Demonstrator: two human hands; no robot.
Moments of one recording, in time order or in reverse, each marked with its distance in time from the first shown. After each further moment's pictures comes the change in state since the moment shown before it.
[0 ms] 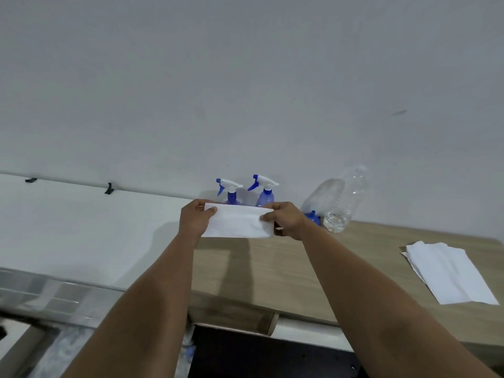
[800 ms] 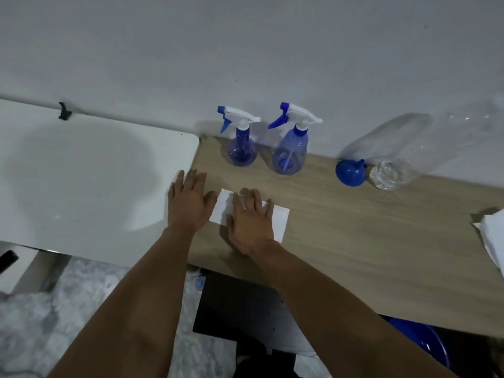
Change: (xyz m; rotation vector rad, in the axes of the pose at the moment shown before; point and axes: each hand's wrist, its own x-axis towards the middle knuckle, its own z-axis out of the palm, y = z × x) left_hand 0.110 -0.188 0.010 1.149 -0.053 0.377; right_hand 0.124 0.154 0.143 -1.169 0.052 -0.282
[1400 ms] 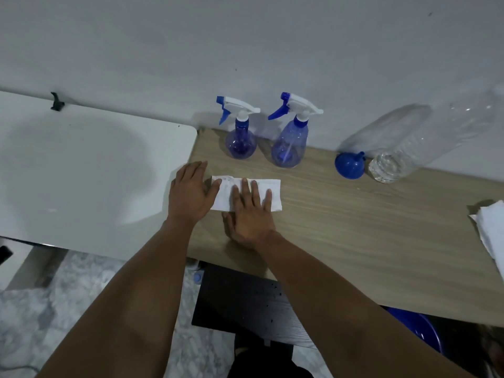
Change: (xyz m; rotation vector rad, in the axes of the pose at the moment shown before) left_hand 0.004 0.005 -0.005 -0.160 0.063 0.017; right_hand 0.006 0.013 0.016 -0.094 -0.080 -0.074
